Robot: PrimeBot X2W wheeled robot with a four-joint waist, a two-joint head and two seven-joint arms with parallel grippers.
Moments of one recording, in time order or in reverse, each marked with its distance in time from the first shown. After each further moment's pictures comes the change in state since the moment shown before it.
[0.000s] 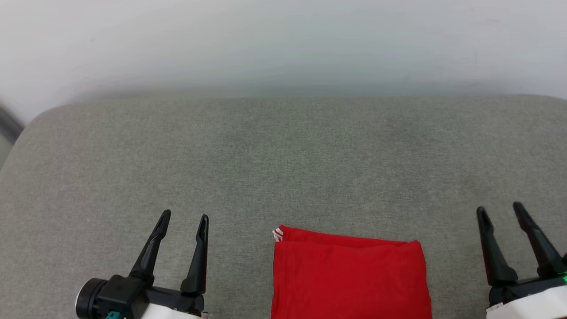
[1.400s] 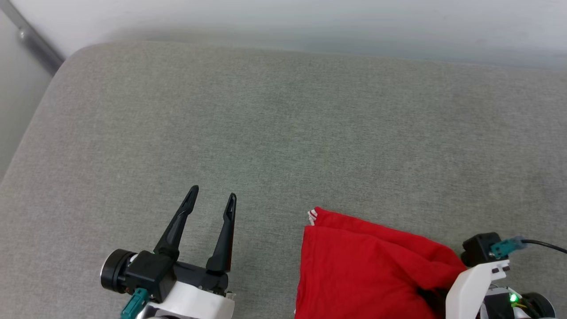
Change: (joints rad) left arm -0.108 -0.017 -0.080 0.034 0.028 0.000 0.000; right arm -0.073 0.040 0.090 0.092 0.168 0.000 1.015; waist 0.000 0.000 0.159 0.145
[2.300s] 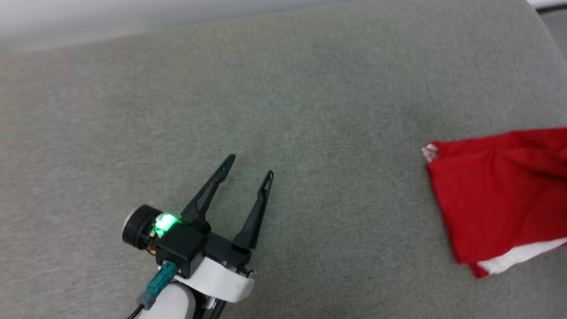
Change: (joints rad) left arm -0.139 0.062 -0.141 0.012 0.012 0.000 0.000; right arm -0.421 -0.761 0.374 0.130 -0.182 0.000 -0.296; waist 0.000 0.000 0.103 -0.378
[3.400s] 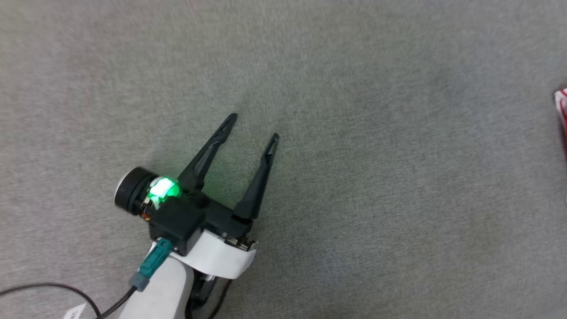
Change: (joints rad) left arm -0.151 0.039 -0.033 -0.035 0.018 -0.001 0.000; right arm -0.307 0.063 -0.192 0.753 -0.105 0.000 -0.558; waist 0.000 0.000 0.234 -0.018
